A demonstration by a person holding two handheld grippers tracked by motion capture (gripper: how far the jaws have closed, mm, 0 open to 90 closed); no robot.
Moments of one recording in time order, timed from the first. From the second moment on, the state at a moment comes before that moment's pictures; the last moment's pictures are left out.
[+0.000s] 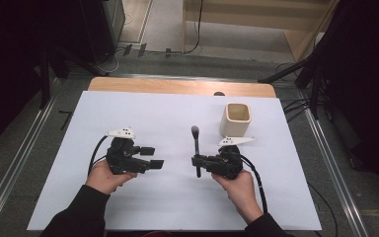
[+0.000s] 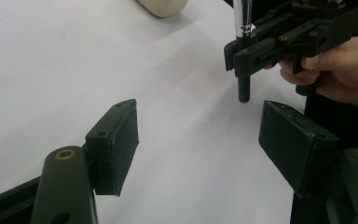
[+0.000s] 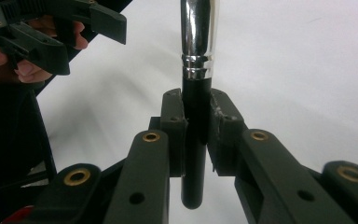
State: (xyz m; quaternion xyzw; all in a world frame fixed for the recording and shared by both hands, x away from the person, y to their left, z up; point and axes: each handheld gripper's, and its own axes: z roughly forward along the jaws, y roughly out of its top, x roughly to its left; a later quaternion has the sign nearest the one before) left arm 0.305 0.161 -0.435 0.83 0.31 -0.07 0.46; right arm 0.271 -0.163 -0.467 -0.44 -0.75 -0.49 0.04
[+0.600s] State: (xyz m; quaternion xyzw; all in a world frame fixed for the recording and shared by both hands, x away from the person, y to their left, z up) left arm 0.292 0.176 -0.438 0.88 0.25 0.02 0.41; right arm 0.271 -0.170 -0.463 -0.43 -0.76 -0.48 0.01
